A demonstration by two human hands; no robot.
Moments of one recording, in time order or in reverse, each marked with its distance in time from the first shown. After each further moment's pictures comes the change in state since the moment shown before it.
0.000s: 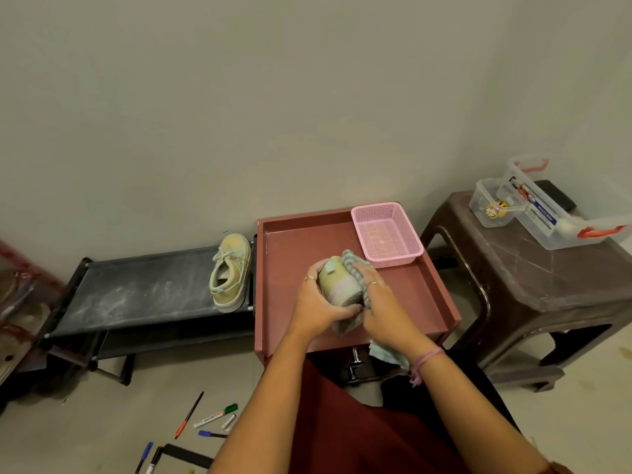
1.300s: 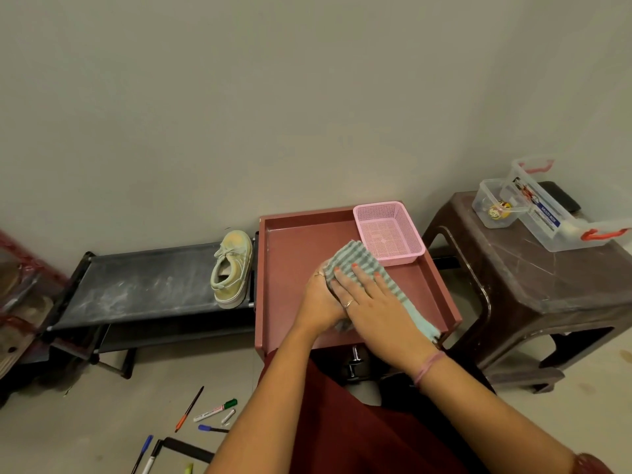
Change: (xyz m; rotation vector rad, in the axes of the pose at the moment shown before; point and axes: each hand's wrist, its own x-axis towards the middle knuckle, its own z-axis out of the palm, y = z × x) left_hand 0.002 0.008 0.011 0.008 -0.009 -0.009; right_hand -0.008 -0.013 -0.006 -0.730 -0.018 -0.396
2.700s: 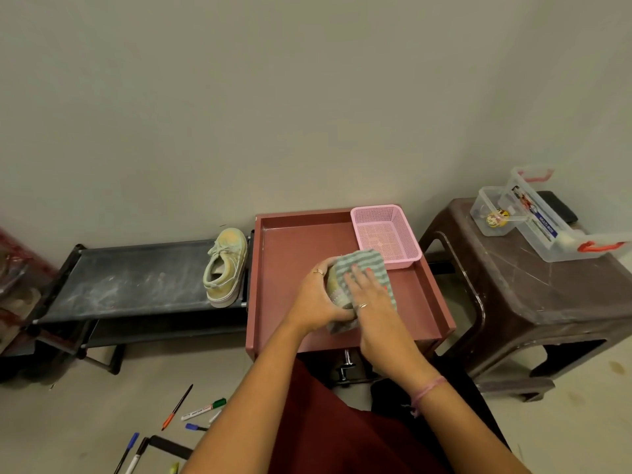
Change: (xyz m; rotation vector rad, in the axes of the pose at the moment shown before) left_hand 0.010 0.004 -0.009 0.071 -0.090 0.092; right_hand -0.016 0.002 0.011 0.331 0.068 0.214
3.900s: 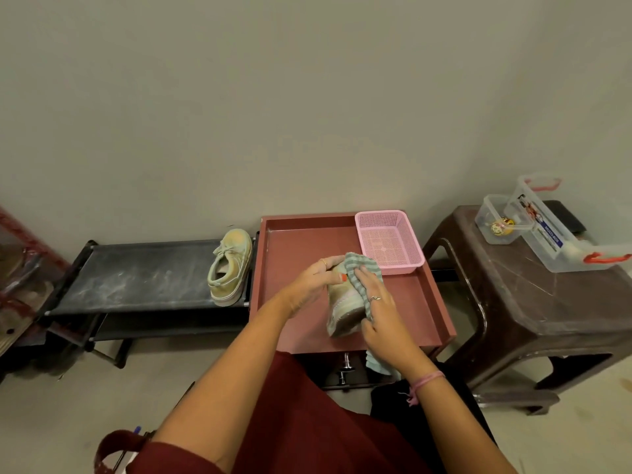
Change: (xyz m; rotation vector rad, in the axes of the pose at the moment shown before) left_hand 0.022 0.016 -0.023 -0.252 -0.338 -0.208; right_hand 0.008 0.013 -0.006 0.386 -0.069 0.219
